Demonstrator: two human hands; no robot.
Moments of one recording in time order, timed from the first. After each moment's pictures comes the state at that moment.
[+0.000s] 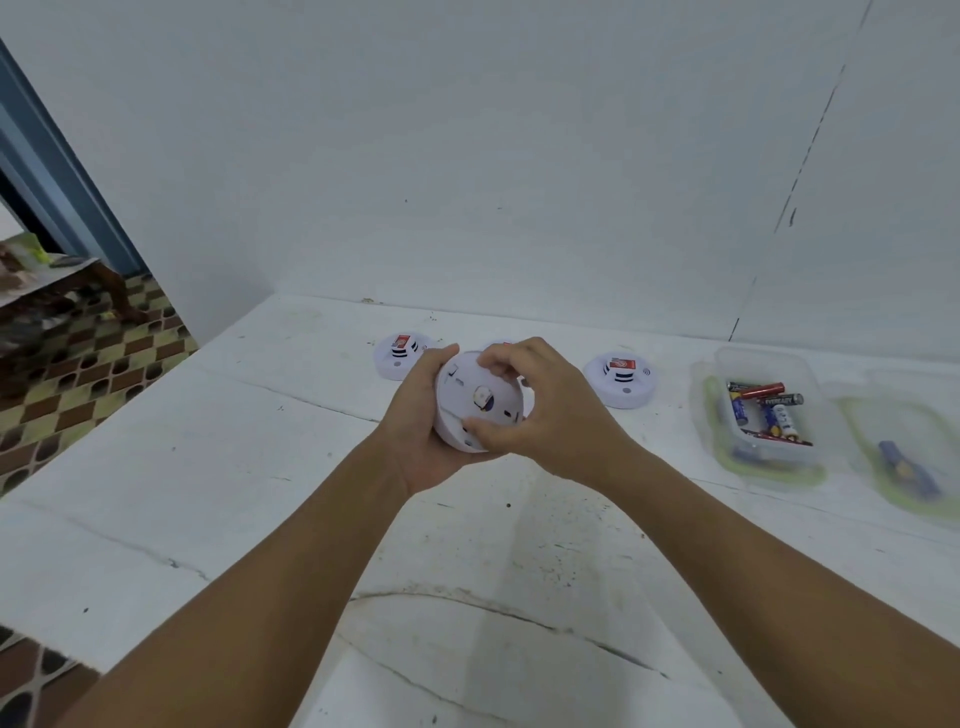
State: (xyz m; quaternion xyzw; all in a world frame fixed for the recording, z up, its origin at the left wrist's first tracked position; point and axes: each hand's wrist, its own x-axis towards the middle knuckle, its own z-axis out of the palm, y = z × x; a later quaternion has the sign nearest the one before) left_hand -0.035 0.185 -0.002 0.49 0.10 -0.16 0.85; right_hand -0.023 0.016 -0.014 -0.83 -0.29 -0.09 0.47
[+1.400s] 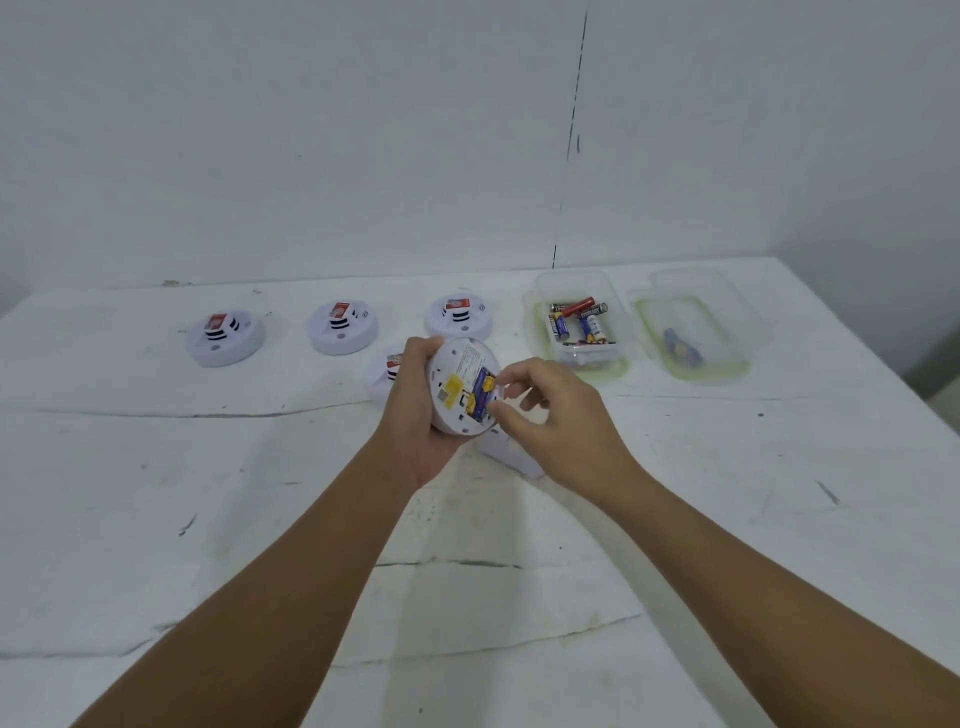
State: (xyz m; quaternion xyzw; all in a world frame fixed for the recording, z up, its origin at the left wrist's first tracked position) left_hand -0.044 0.046 -0.055 0.48 0.10 -0.23 0.84; right_hand -0.106 -0.113 -0.068 -0.88 -0.05 -0.16 0.44
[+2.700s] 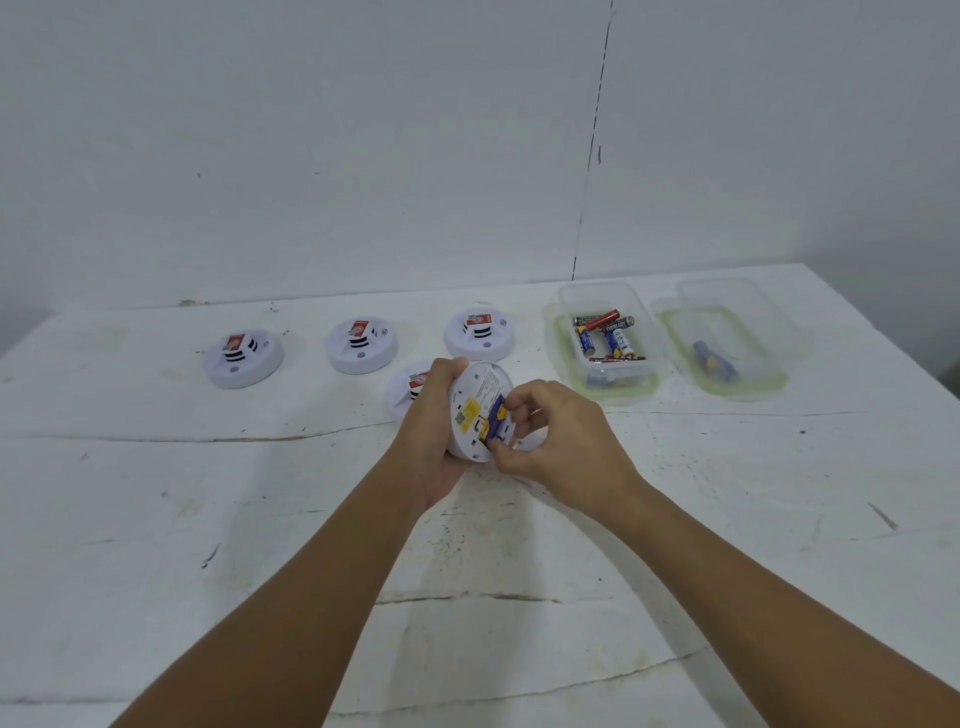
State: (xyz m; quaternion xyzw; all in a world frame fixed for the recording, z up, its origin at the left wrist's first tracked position) left_hand -0.029 0.059 -0.058 0.56 0.08 -0.24 0.79; right_hand -0.082 -0.094 -0.082 -0.89 -0.05 -0.14 0.43
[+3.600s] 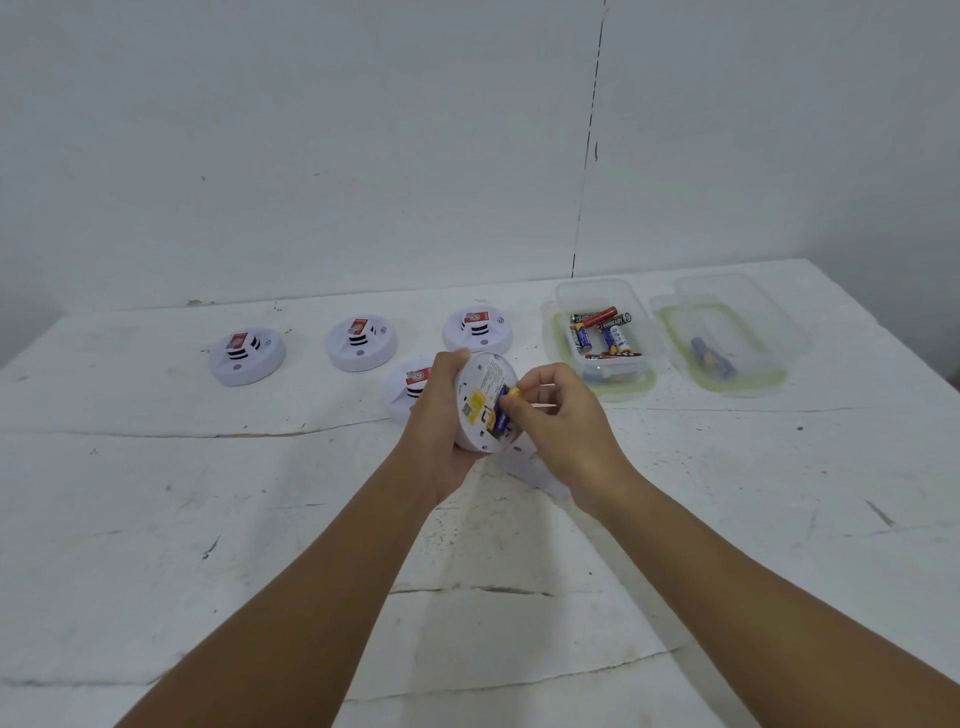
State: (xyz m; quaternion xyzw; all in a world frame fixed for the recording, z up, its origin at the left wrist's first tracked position) left_hand -0.037 0.044 -0.053 0.53 0.11 -0.22 0.81; right_hand -0.083 -0.087 -0.066 -0.73 0.13 -0.08 0.67
